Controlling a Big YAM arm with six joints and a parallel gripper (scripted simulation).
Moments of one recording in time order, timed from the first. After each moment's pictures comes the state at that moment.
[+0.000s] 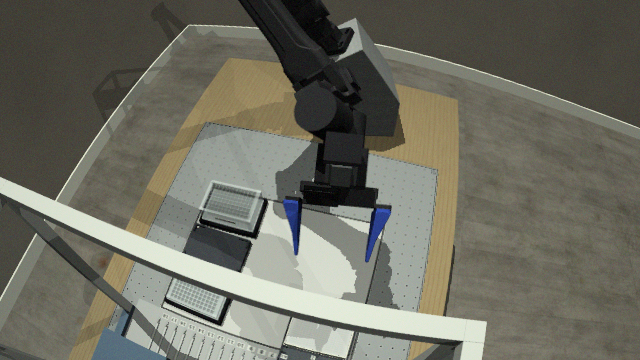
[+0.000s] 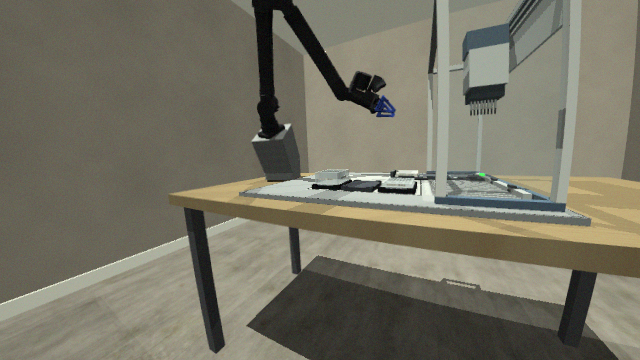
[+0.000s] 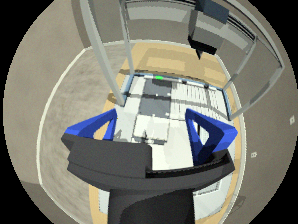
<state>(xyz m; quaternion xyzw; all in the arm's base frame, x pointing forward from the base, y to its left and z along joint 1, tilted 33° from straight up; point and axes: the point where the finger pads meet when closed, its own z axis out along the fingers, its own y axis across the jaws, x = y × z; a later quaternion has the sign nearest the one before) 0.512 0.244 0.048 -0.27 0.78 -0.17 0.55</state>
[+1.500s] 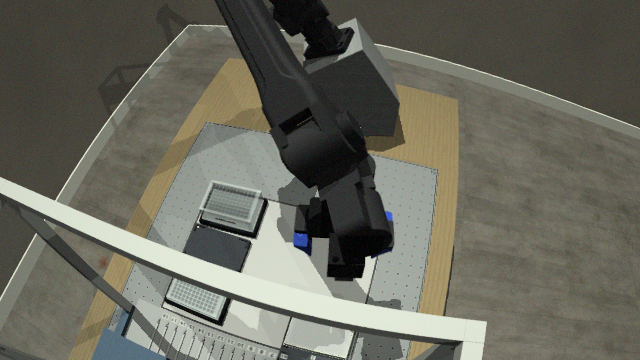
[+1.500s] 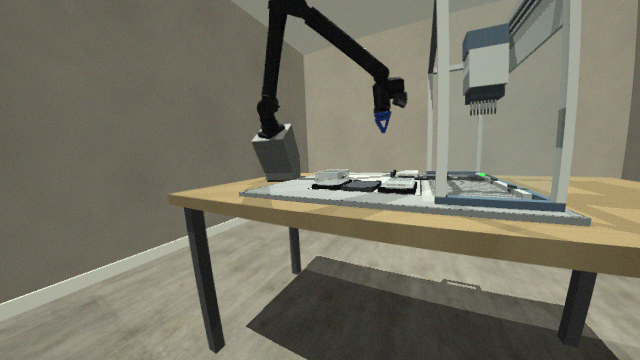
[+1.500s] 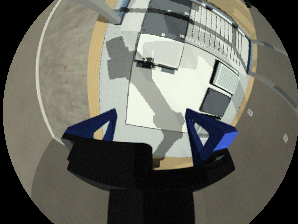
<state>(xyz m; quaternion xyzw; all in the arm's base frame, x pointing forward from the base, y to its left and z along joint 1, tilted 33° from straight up) 0.488 0.208 -0.020 -0.18 0.94 -0.27 0.11</state>
